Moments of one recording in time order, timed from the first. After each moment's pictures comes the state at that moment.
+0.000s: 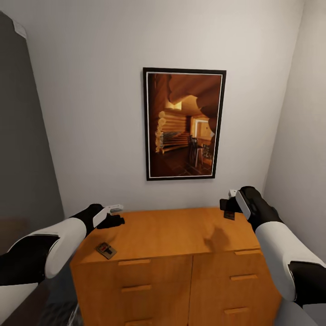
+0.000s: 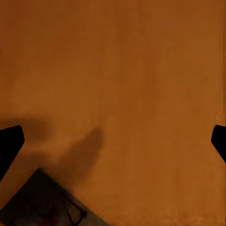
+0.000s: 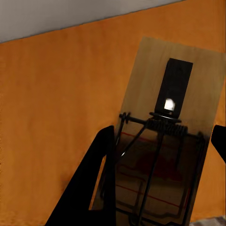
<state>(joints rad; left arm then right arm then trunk) -1.18 0.04 -0.06 -0.01 0.21 0.54 0.00 -1.03 -0.12 -0.05 -0.65 -0.11 0.95 0.00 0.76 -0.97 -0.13</state>
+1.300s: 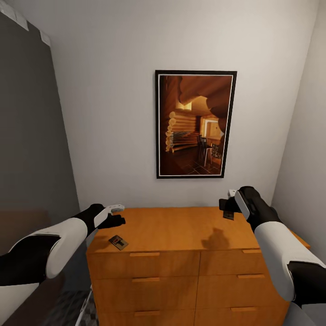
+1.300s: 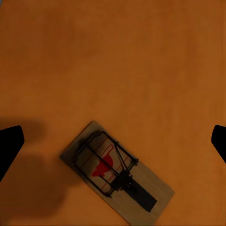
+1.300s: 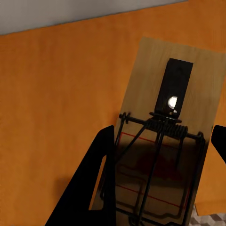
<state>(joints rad) -1.18 0.03 -0.07 -0.01 0.21 0.54 0.00 -1.03 -0.12 -0.05 -0.65 -0.11 0.94 -0.01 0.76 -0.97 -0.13</state>
